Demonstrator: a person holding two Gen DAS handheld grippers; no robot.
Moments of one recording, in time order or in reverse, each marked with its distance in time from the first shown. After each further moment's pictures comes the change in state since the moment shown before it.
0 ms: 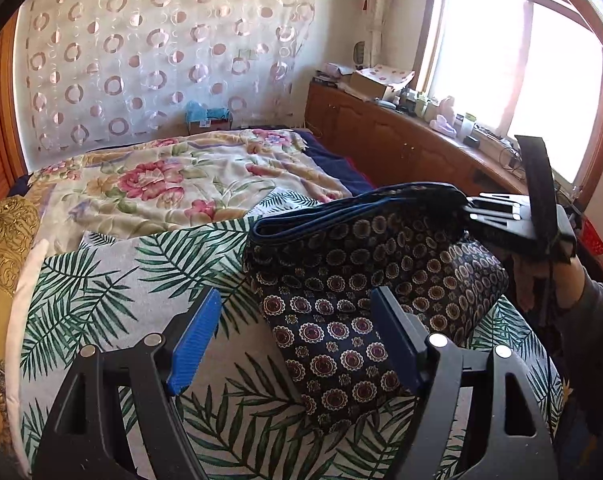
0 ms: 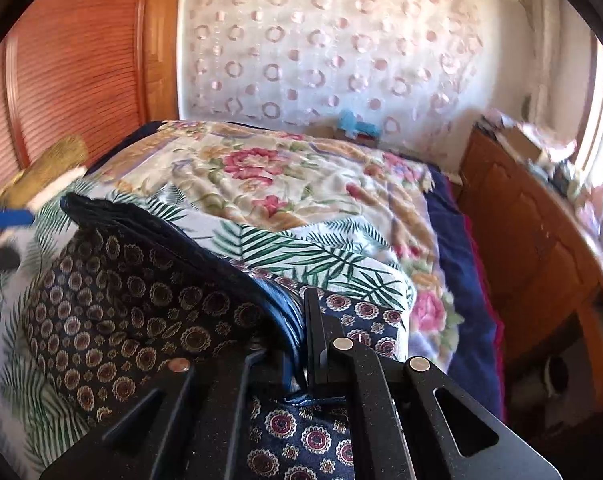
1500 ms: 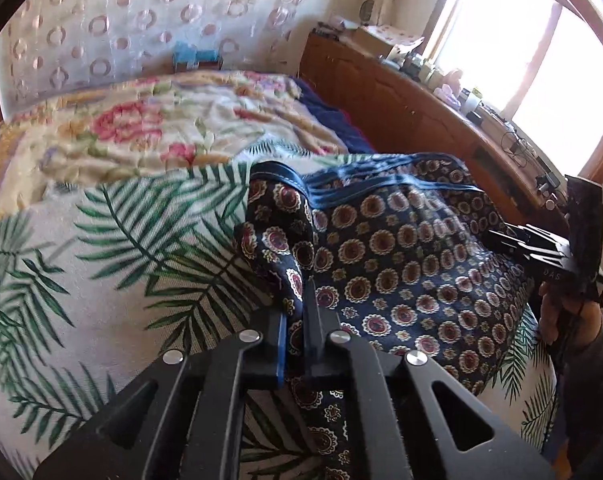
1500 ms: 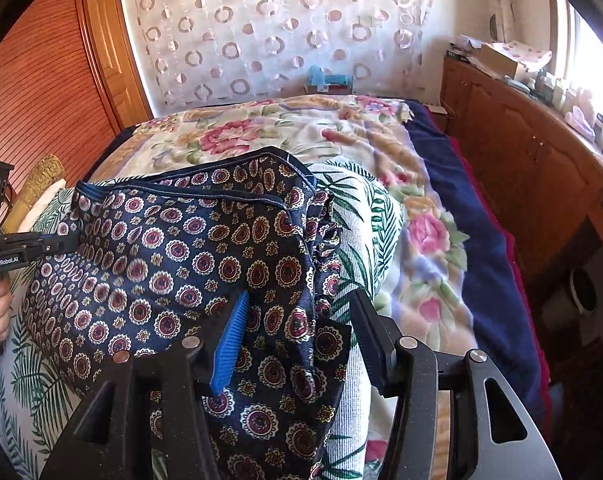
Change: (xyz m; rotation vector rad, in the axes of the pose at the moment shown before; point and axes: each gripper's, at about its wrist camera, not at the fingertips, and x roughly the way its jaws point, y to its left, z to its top) left arm 0.072 0.021 0.005 -0.066 0.169 -0.090; right arm -0.026 -0.032 -0.058 0.202 0.101 0.001
